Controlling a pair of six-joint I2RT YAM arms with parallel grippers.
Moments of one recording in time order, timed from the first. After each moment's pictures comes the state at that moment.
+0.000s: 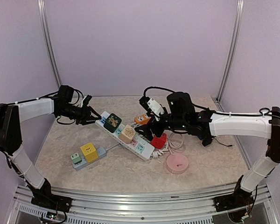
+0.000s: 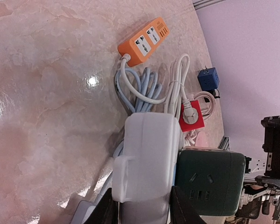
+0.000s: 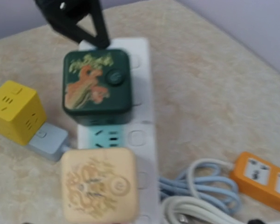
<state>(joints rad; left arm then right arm) -0.17 1.66 1.17 -0.44 0.80 -0.31 0.90 1.56 1.12 0.05 -0.10 -0.14</state>
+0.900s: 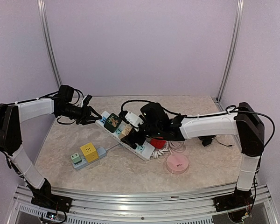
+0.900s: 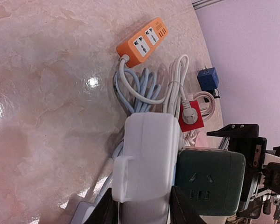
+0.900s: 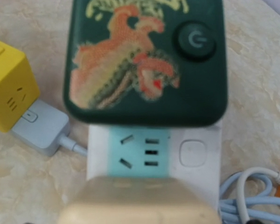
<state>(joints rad) -0.18 1.66 1.17 -0.43 0.79 -0.31 0.99 1.91 1.33 0.05 -0.05 -0.19</state>
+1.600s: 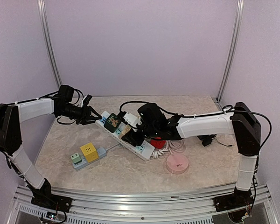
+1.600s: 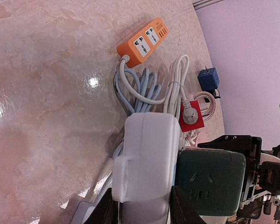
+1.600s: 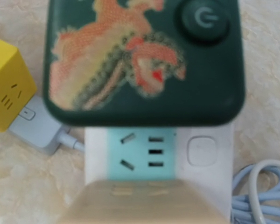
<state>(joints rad) -0.18 1.65 1.17 -0.43 0.79 -0.31 0.99 1.96 1.38 0.00 -0.04 -0.15</state>
